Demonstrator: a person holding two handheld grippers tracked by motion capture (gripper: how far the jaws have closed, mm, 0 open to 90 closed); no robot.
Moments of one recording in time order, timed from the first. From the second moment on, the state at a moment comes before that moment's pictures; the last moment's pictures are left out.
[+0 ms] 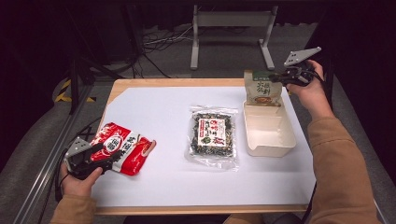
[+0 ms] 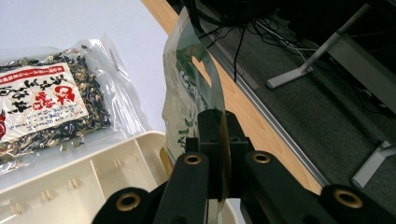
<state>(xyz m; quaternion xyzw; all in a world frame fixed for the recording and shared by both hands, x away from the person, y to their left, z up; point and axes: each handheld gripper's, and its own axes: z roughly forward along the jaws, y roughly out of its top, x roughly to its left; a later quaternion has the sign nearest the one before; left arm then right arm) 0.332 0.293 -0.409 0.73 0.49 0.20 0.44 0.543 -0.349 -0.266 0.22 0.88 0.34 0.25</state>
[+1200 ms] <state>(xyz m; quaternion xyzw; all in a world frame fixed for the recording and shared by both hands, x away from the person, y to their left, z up) 0.334 0.291 -0.410 0.73 0.49 0.20 0.43 0.546 -0.360 -0.297 0.28 0.88 0.31 0.21</state>
